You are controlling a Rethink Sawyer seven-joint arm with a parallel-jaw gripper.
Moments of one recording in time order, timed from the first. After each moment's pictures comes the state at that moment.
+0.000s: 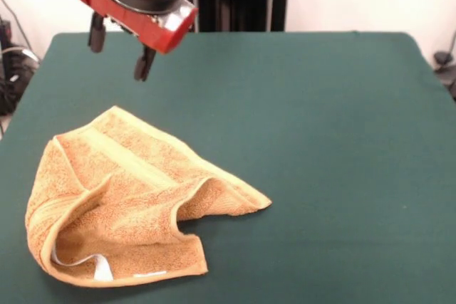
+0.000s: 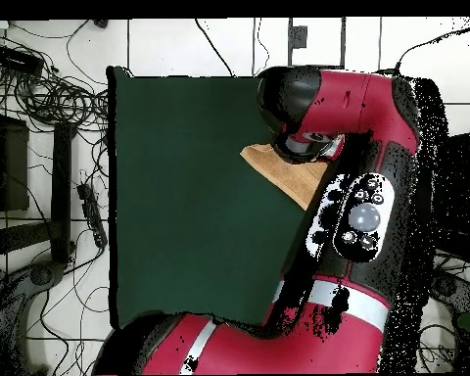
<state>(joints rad) -0.10 -0.31 -0.37 0.79 -0.09 1.29 1.93</state>
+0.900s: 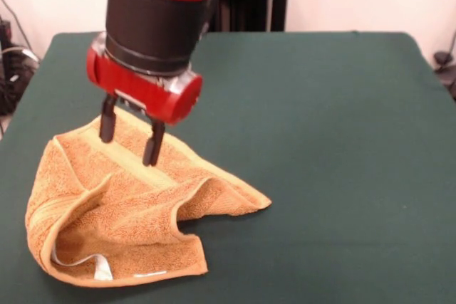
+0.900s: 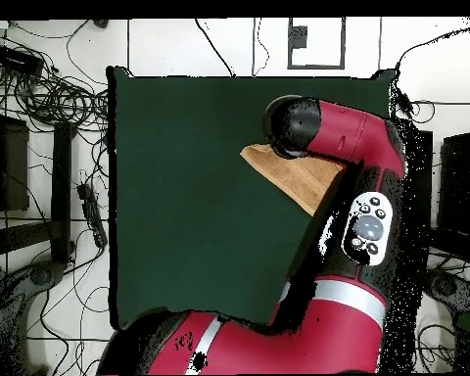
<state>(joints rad) -0.11 -0.30 -0.34 0.99 0.10 0.75 1.96</state>
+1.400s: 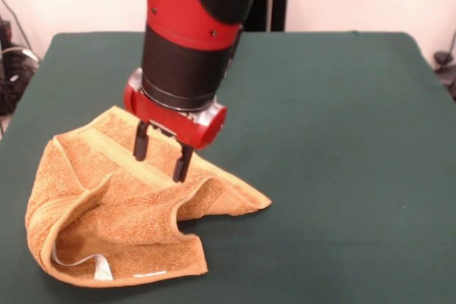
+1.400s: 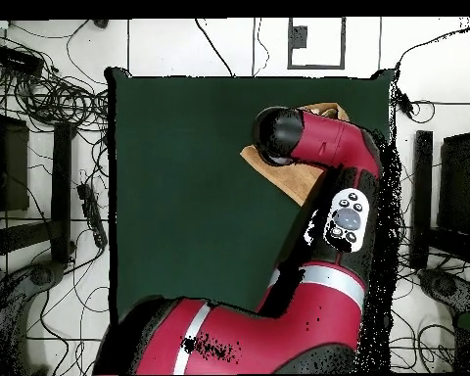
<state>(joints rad) -0.09 -0.23 -0.34 1.01 0.12 0.74 1.98</state>
